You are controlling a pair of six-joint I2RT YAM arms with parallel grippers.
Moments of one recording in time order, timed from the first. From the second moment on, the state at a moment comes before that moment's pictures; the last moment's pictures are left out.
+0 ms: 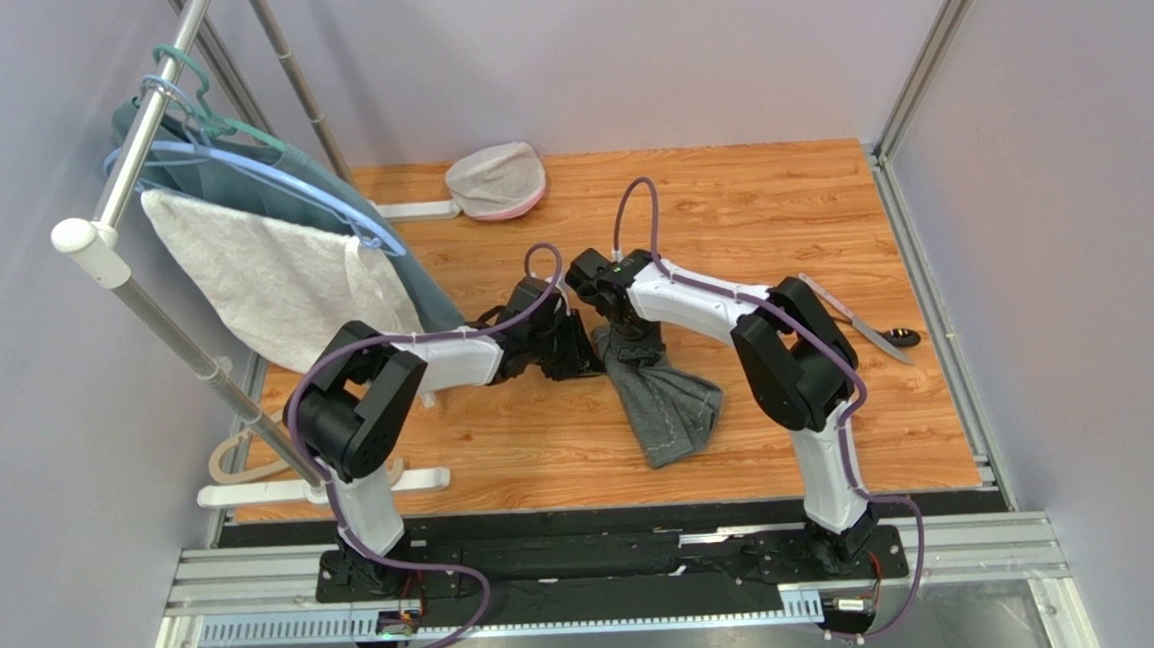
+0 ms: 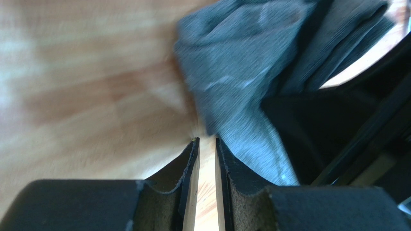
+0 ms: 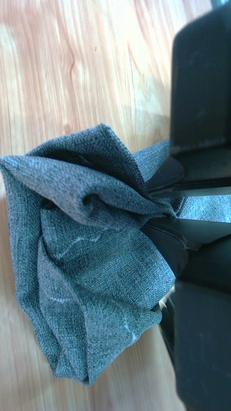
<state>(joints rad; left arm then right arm) -0.64 1.81 0.92 0.08 0.27 -0.77 0.73 2.05 1.54 -0.94 0.35 0.77</state>
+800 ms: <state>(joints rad) -0.52 1.85 1.03 0.02 0.48 -0.74 0.68 1.76 1.11 -0.40 0.10 0.70</state>
